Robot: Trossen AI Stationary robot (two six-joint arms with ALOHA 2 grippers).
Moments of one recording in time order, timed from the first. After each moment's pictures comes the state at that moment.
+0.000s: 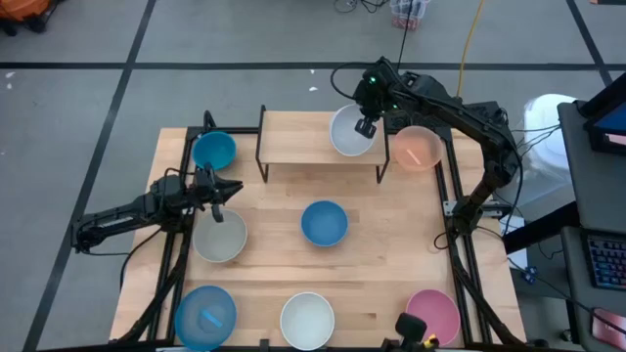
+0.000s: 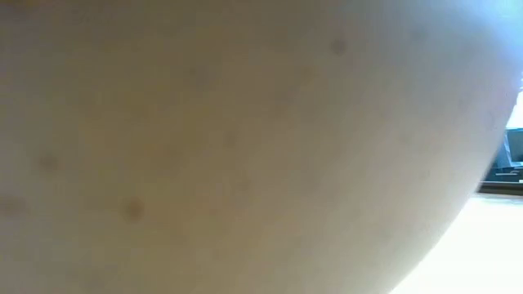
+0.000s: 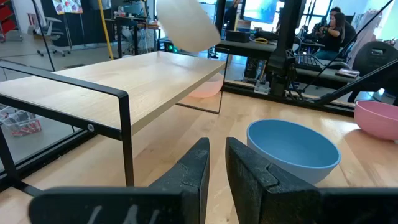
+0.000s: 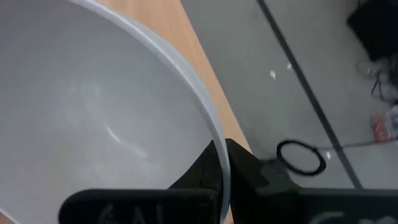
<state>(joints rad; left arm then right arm) 0.28 0.01 0.06 -0.10 0.00 -0.09 -0.66 1.67 1.75 -1.02 0.10 -0.30</state>
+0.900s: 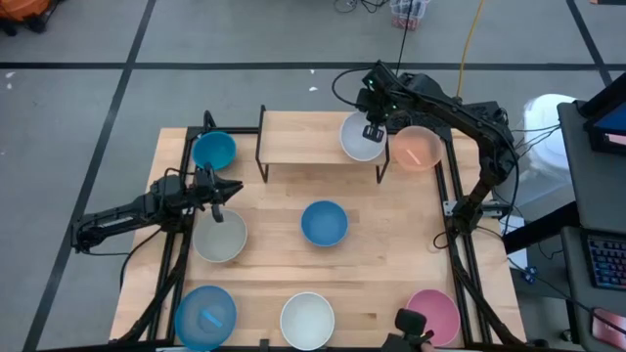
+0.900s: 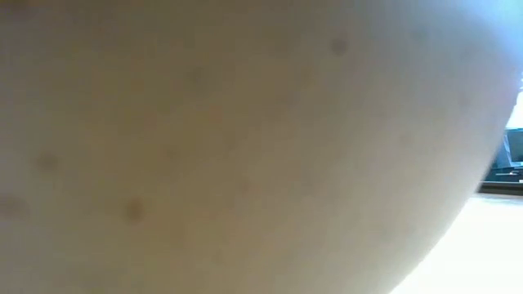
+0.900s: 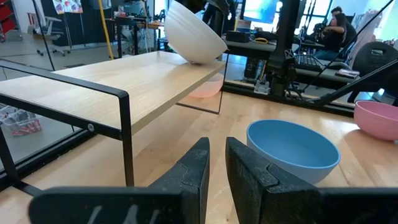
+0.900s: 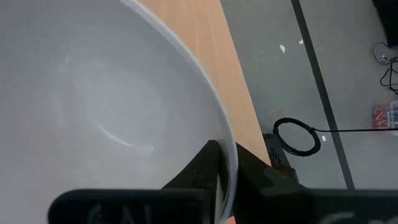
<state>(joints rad) 0.28 0.01 0.06 -0.10 0.00 -0.09 -0.69 1.69 1.72 -1.09 0.10 -0.43</state>
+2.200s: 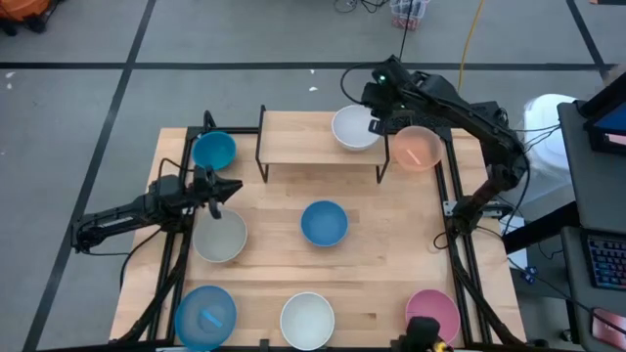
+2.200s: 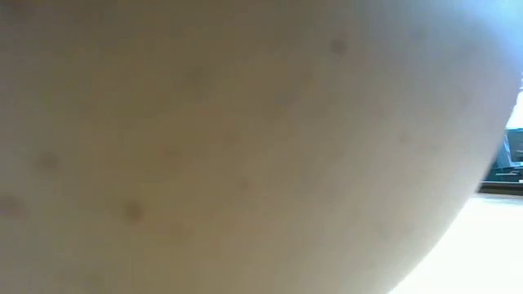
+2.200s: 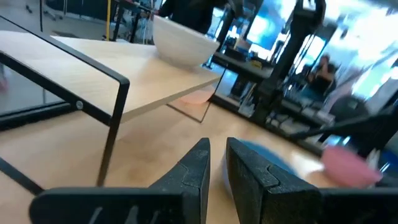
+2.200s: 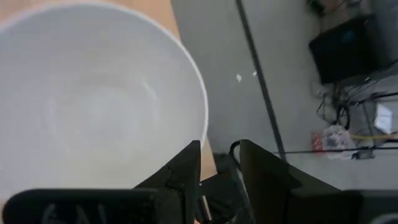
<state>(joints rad) 0.28 0.01 0.06 -0.06 0.00 -0.40 -0.66 1.58 1.72 -1.02 0.21 -0.54</state>
